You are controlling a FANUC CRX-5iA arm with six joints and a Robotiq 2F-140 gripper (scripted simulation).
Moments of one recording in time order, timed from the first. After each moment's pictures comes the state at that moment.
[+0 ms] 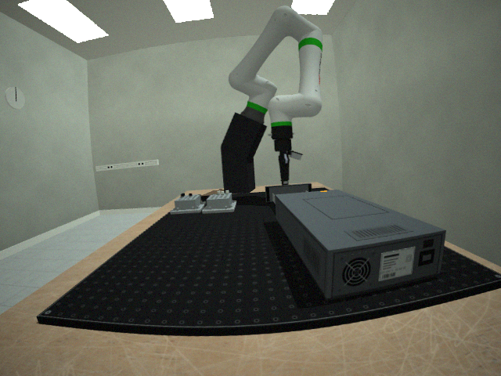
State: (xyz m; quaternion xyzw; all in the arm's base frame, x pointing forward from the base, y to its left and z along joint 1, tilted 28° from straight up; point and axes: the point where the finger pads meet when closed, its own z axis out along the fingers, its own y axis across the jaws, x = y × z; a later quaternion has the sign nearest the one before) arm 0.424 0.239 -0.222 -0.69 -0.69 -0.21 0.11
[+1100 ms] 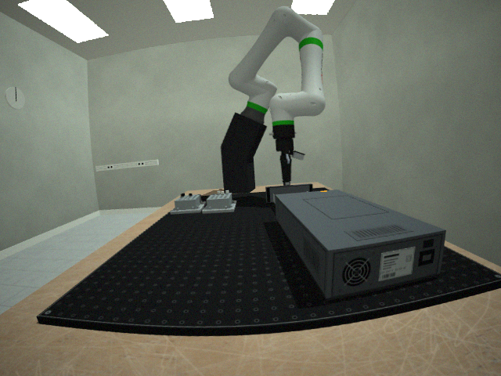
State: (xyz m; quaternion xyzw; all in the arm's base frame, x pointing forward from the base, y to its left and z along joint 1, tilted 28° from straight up) arm 0.462 0.238 -0.217 -0.69 -0.69 -0.21 0.11
